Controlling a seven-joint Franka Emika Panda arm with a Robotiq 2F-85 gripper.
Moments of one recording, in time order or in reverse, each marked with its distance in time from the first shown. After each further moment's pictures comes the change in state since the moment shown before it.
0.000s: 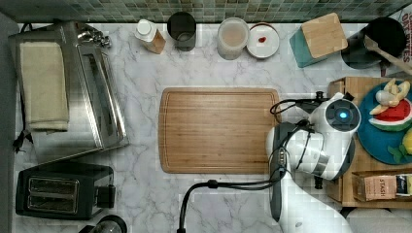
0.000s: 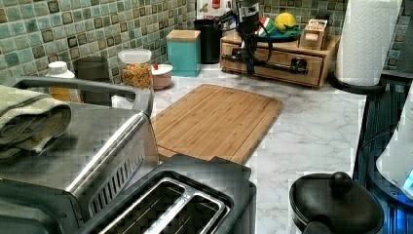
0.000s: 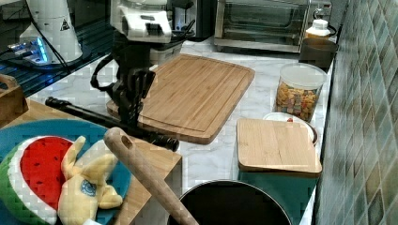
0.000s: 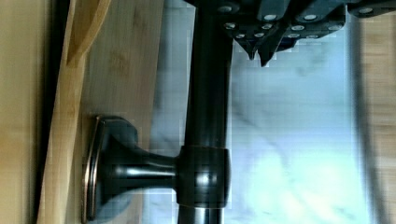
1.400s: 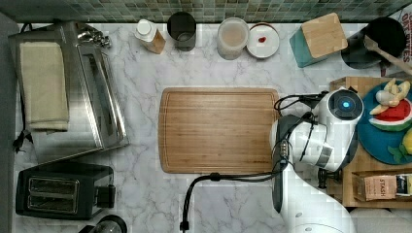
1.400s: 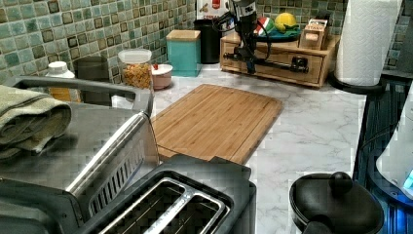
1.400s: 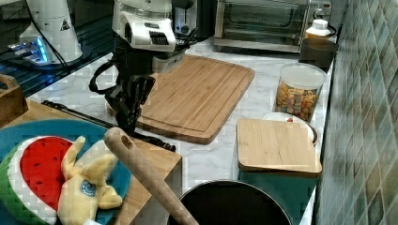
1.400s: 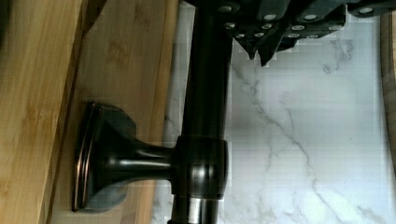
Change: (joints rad) arm 0.026 0.041 -0.019 0.064 -0.019 -0.057 0.000
